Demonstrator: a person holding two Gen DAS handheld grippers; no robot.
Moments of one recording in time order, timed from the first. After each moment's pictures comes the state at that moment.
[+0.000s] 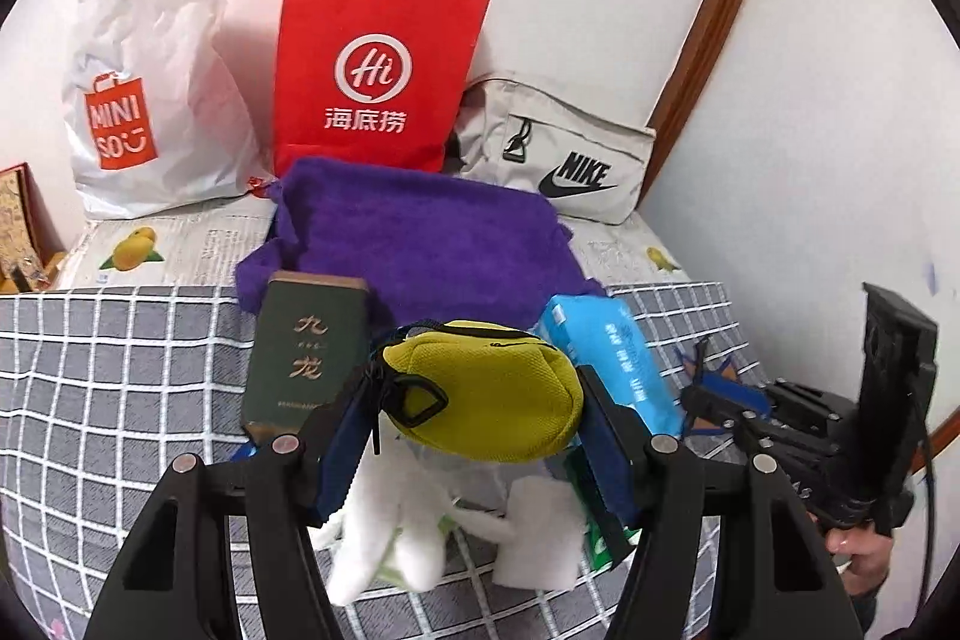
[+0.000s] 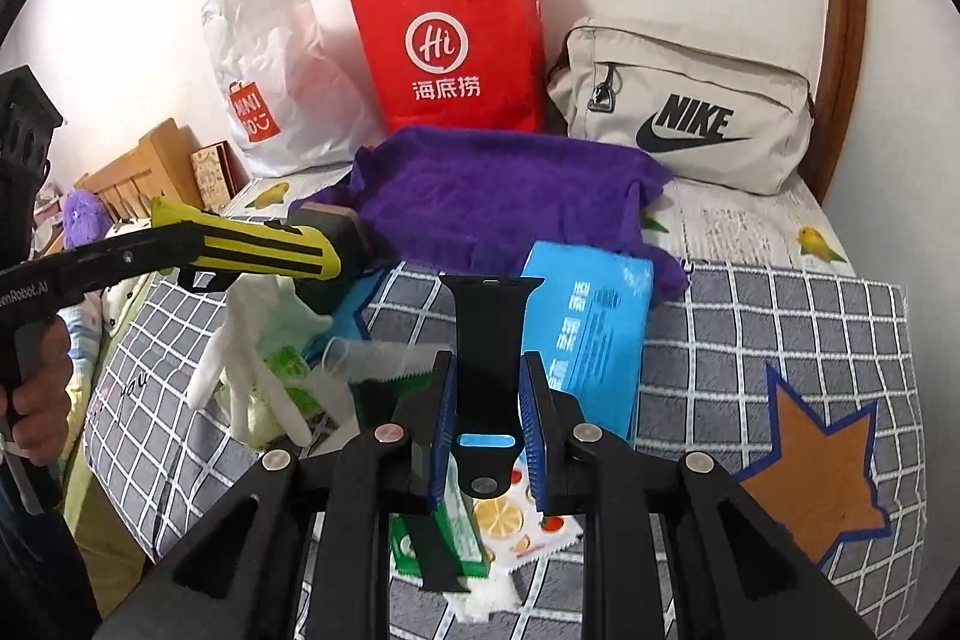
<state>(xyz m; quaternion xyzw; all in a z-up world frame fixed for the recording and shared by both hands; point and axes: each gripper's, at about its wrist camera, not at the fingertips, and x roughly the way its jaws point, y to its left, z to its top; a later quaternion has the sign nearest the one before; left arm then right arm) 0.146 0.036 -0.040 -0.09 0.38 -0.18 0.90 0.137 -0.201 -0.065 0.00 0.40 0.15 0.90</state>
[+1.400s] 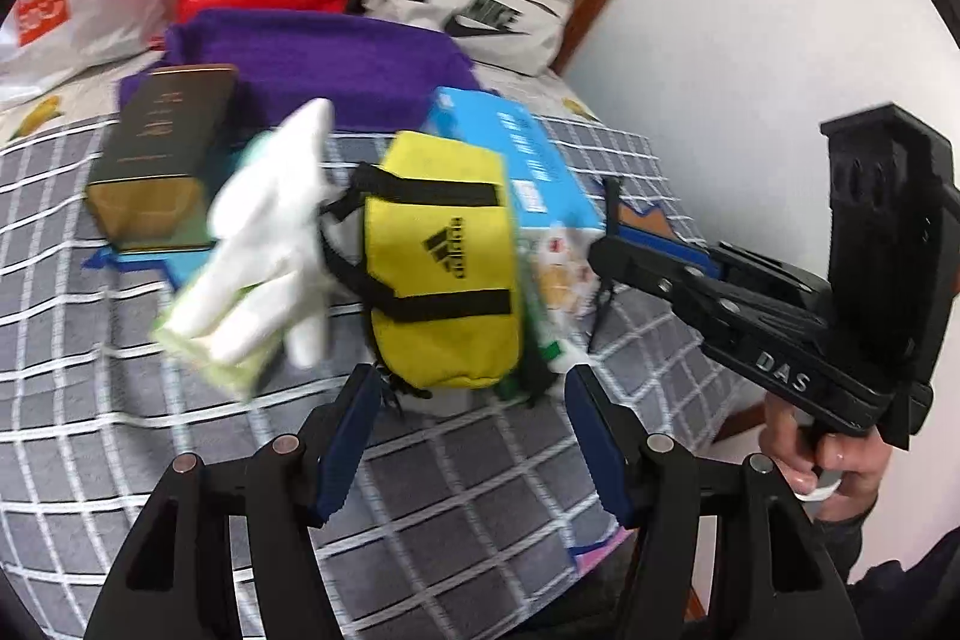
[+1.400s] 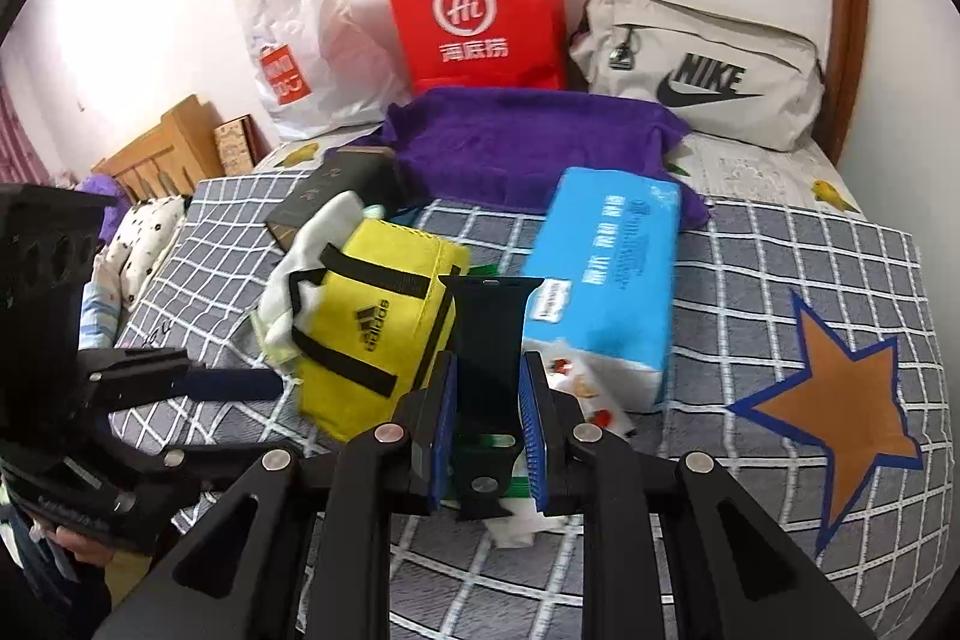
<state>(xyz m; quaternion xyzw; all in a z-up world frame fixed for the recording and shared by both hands) 0.069 -0.010 -0.111 -0.09 0.48 -0.26 0.84 0.086 -0.191 -0.088 0.01 0.42 0.17 0.89</state>
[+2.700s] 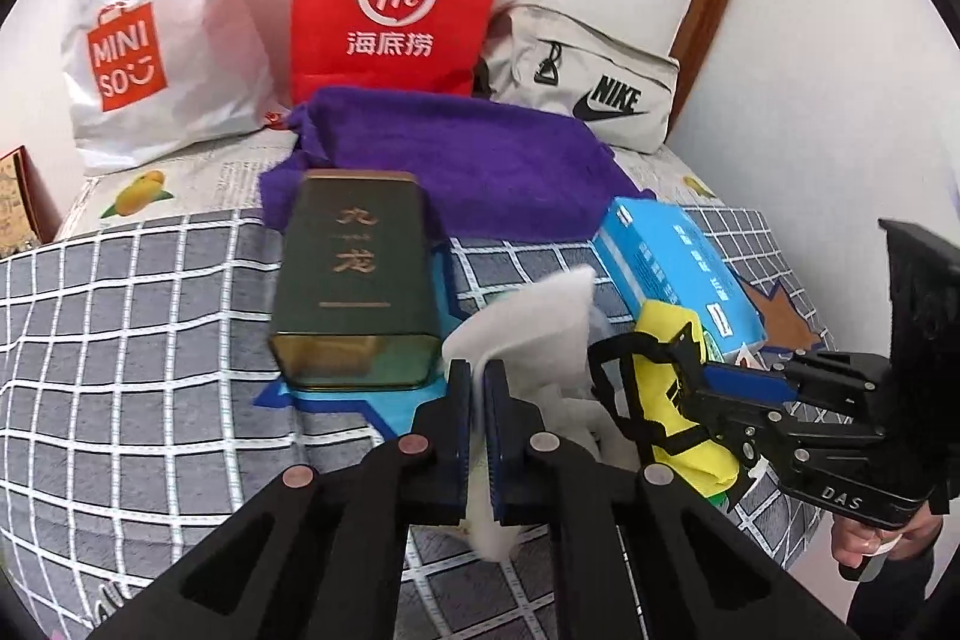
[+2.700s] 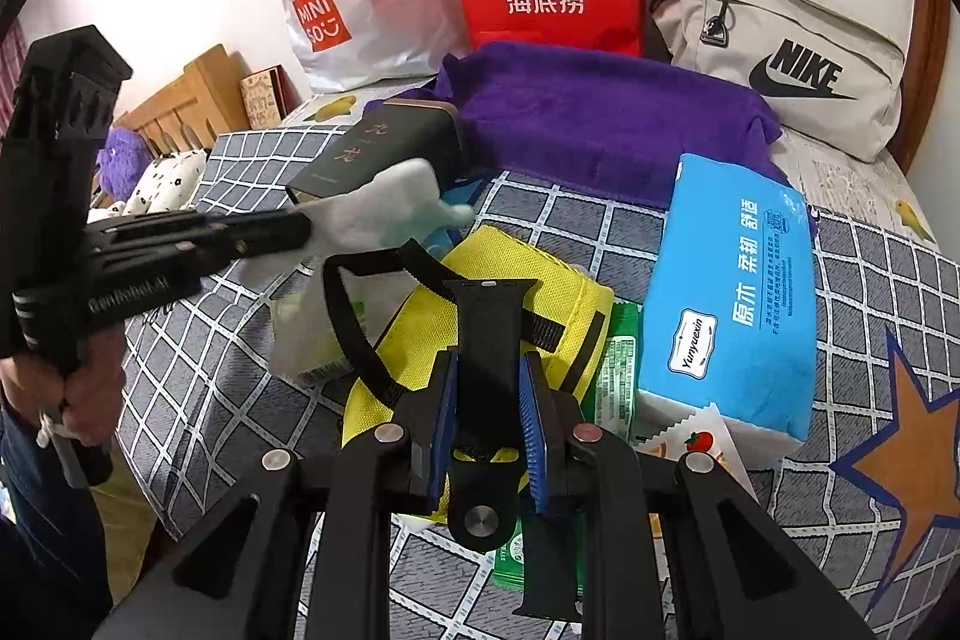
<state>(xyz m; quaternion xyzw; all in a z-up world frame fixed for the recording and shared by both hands) 0.140 0.058 -0.101 -0.04 0.42 -0.17 0.89 0.124 -0.136 -0.116 -0.02 0.45 0.22 0.86</state>
